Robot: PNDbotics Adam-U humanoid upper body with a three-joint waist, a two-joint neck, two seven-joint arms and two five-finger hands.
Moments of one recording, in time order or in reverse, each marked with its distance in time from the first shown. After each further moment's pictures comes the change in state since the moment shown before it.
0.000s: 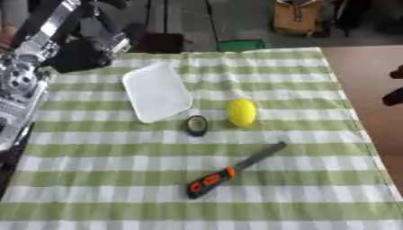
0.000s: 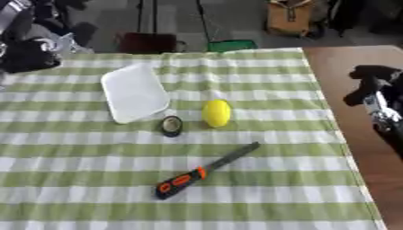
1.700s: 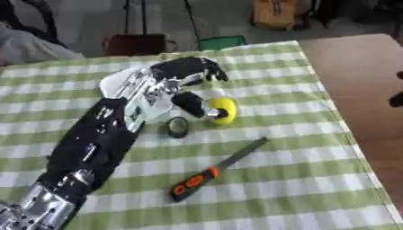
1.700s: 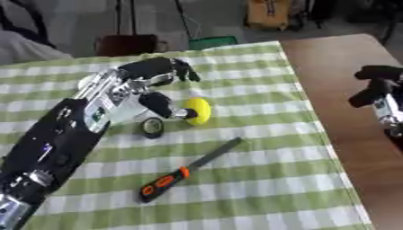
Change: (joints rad) left arm -0.226 -0.287 -0.118 0.655 -0.614 -0.340 -0.159; right arm -0.041 0.000 0.024 0.000 -0.018 -0.009 0.033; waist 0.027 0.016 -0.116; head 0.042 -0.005
